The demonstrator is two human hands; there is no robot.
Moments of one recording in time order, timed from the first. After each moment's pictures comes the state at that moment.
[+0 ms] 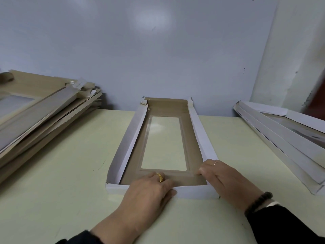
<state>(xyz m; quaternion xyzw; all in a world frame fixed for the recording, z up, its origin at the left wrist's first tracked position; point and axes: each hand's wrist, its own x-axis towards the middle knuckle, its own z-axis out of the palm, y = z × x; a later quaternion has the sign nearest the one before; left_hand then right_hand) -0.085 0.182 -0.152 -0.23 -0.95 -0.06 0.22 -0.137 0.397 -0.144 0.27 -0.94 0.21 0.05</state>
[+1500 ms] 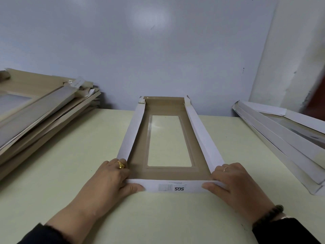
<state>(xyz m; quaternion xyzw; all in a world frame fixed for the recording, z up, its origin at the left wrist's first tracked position) -0.096 0.106 -0.152 -0.19 -0.95 -0.11 0.24 -0.130 0.412 -0.157 0.29 -0.91 0.10 0.29</state>
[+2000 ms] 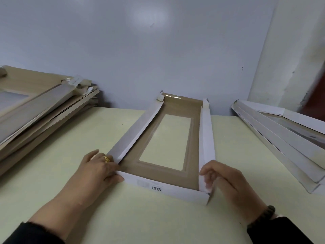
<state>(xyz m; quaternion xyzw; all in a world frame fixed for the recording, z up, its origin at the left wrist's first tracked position) -0.102 0.077 -0.149 -0.11 -0.98 -0.07 0.16 -0.117 0.401 -0.147 0.26 -0.87 0.40 0.11</state>
